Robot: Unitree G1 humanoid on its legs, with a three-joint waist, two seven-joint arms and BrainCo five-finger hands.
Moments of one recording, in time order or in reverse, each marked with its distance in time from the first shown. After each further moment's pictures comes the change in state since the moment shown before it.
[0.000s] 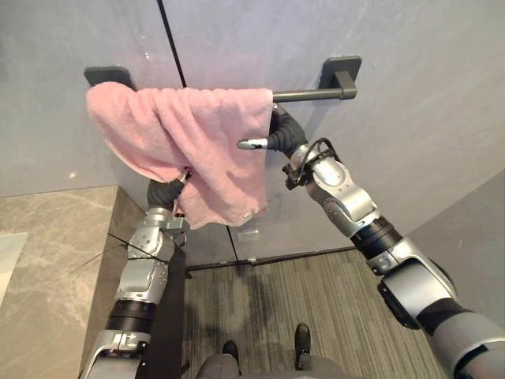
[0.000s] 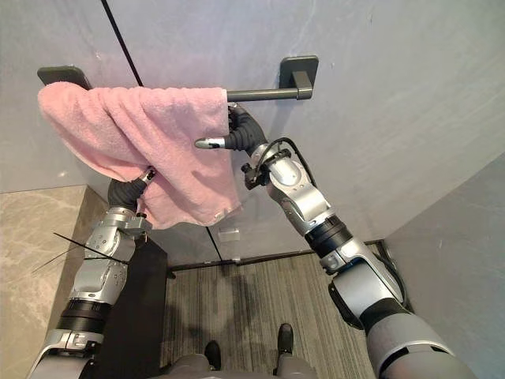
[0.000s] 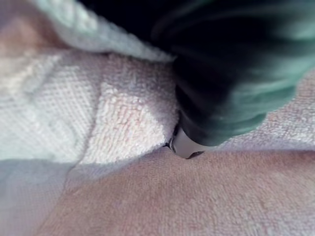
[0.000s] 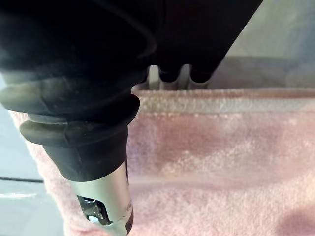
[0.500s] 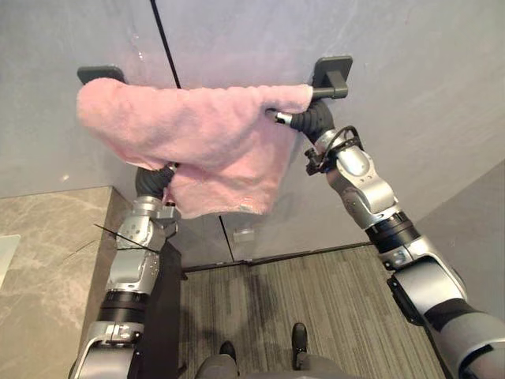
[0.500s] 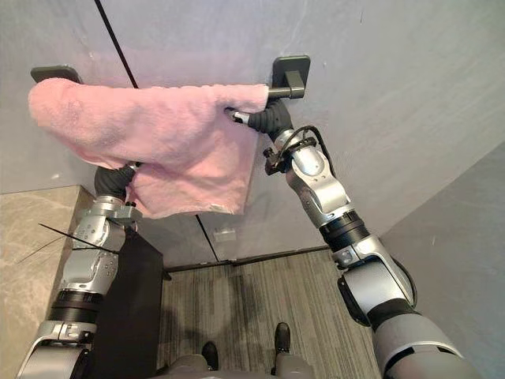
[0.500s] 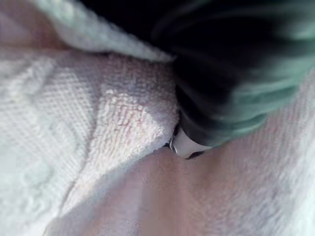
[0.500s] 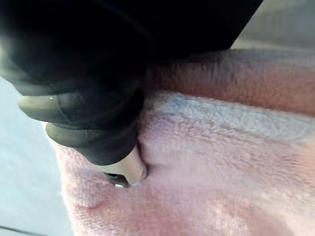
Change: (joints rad) left arm -0.064 0.052 0.052 0.000 0.001 0.000 -0.001; right arm 0.046 -0.078 -0.177 -0.028 -0.013 0.000 -0.010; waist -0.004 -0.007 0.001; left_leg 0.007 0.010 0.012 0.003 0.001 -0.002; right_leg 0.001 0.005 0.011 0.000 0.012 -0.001
